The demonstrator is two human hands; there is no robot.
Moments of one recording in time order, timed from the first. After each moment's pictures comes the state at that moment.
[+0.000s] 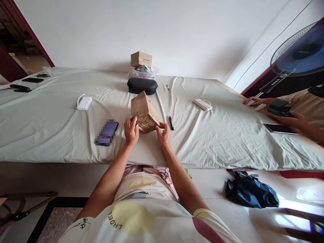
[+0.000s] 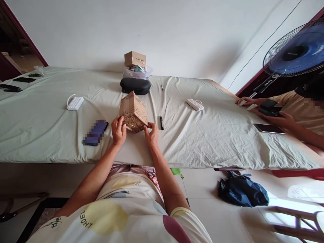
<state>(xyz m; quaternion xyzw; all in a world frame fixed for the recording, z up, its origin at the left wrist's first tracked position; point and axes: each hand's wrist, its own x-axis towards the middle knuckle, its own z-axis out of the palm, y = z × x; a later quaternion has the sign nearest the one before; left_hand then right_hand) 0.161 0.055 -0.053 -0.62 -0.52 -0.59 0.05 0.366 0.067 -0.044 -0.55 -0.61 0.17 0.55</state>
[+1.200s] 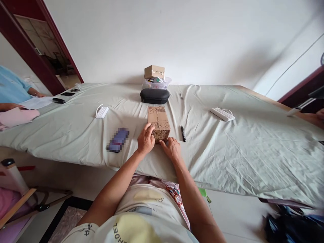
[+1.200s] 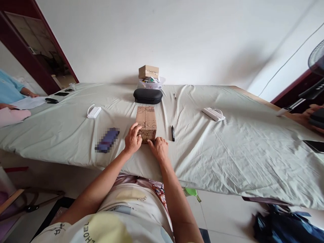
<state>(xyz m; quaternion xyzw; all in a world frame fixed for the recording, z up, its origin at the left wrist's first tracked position) 0.188 0.045 -0.018 -0.70 -0.51 -0.49 0.10 0.373 0.064 -0.047 -0.61 -0.73 0.05 0.31</state>
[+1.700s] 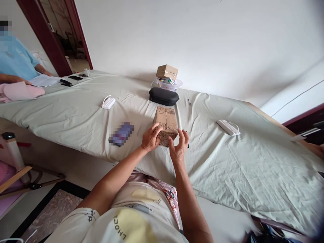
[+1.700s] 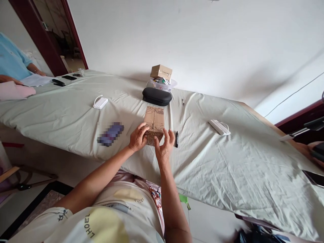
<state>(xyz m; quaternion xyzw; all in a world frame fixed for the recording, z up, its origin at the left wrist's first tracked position) 0.185 0.058 -0.028 -0.71 -0.49 -0.49 0.14 0.366 0.059 -0.012 -0.44 -0.69 0.00 0.58</state>
